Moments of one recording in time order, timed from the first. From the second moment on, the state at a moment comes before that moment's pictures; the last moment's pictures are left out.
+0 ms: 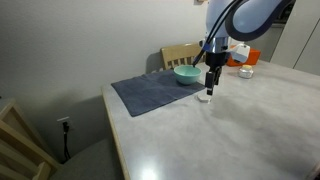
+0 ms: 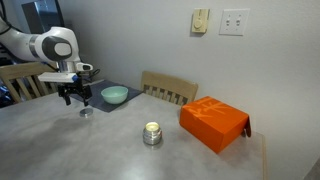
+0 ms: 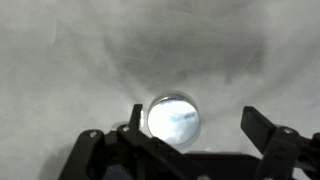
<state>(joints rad) 0.24 0.58 0.14 -1.86 -0.17 2.37 -0.04</state>
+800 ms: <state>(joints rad) 0.22 0.65 0.16 -1.78 -0.15 2.34 -0.22</state>
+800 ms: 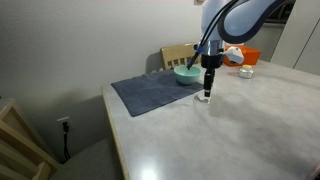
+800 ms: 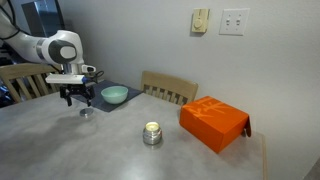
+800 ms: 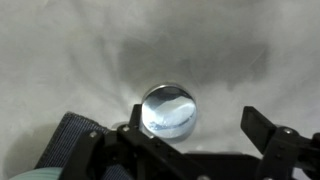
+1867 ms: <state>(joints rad) 0.27 0.78 0.12 -1.66 -0.24 2.31 -0.19</state>
